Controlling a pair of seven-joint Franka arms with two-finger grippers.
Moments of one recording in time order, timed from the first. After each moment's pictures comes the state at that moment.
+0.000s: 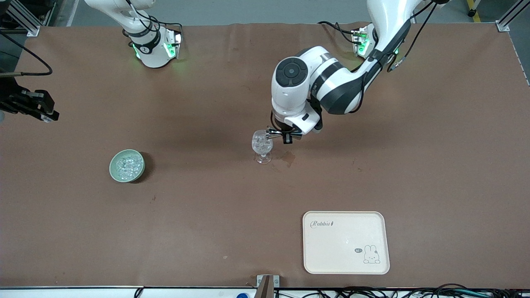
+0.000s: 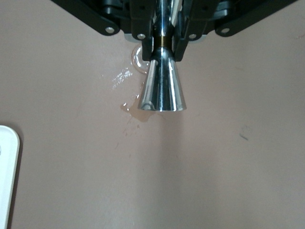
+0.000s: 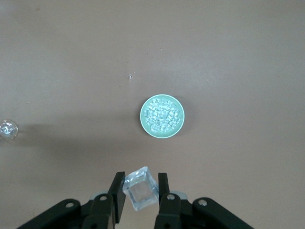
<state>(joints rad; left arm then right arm) -0.38 0.53 -0.50 -1.51 0.27 1.93 -2.52 -0.01 0.03 -0.01 -1.50 0.03 1.53 -0.03</state>
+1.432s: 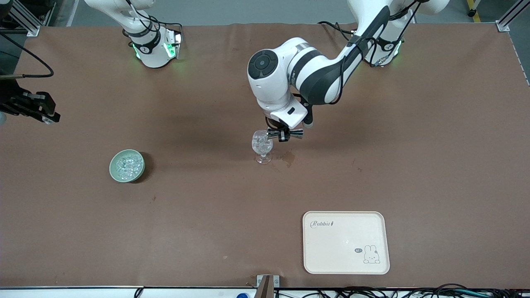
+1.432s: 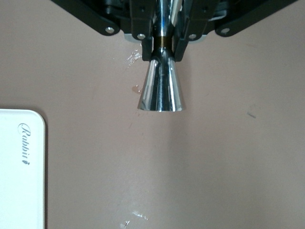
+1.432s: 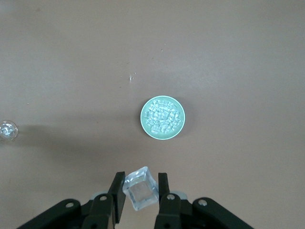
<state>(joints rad) -0.65 0.56 -0.23 -1.38 0.30 1.80 -2.52 -0.01 0.03 -0.01 -1.50 0.03 1.54 -0.03</state>
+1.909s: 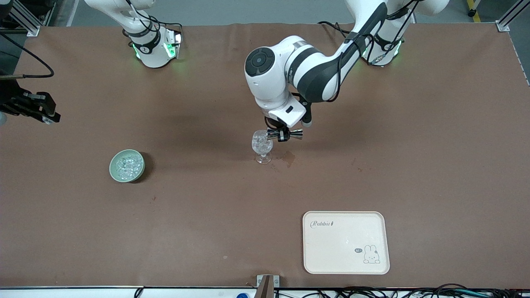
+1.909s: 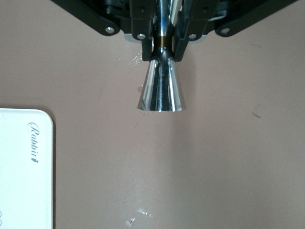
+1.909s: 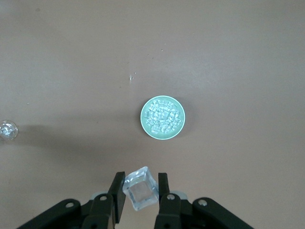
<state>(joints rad) -0.67 0.56 -0.21 -1.36 0.30 1.80 -2.52 -0.01 0.03 -0.01 -1.50 0.03 1.54 -0.03</state>
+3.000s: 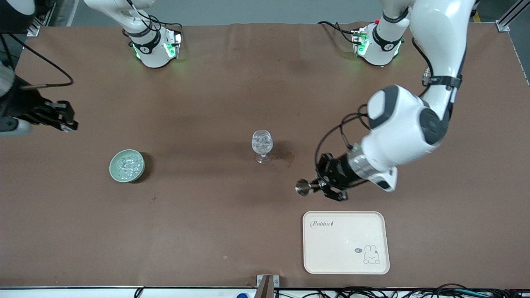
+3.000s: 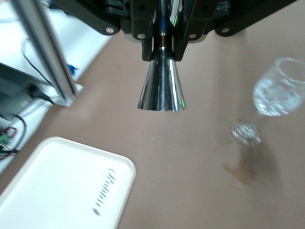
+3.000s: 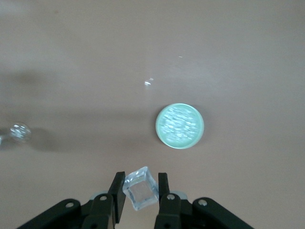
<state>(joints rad) -0.22 0.57 -0.21 -1.34 -0.45 2.23 -2.02 0.07 0.08 0.00 -1.50 0.07 1.61 0.04</state>
